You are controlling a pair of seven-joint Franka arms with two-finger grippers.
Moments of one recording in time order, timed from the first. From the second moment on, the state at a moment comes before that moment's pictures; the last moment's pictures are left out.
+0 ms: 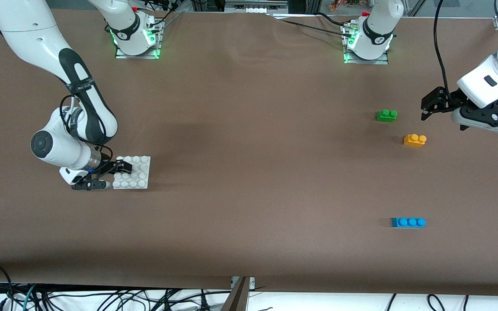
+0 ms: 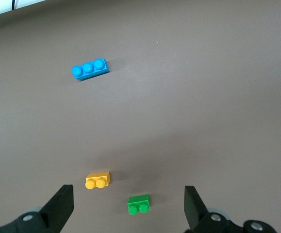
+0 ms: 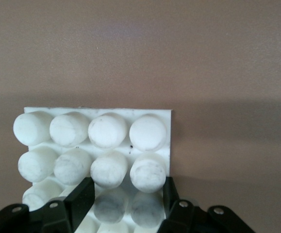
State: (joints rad) left arm 0.02 0.02 -0.11 -1.65 0.02 1.69 0.18; right arm 0.03 0.57 0.00 -1.94 0.22 2.46 -0.17
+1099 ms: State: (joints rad) left arm 0.02 0.02 -0.10 -1.65 0.02 1.69 0.18; right arm 0.05 0.57 0.02 -1.93 0.22 2.46 -0.18
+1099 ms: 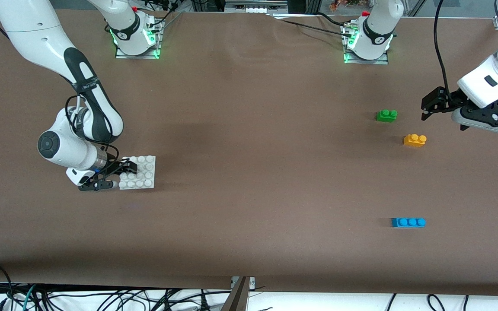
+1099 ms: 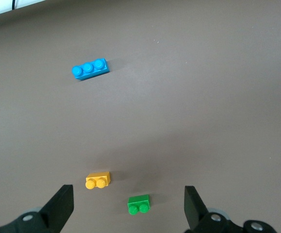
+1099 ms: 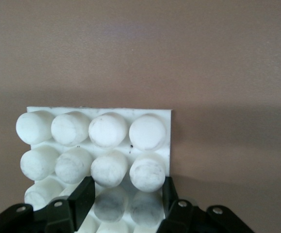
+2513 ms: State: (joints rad) left arm 0.02 0.02 -0.10 -1.65 0.02 1.69 0.18; right arm 0.19 0.62 0.05 -1.85 0.22 2.46 0.02
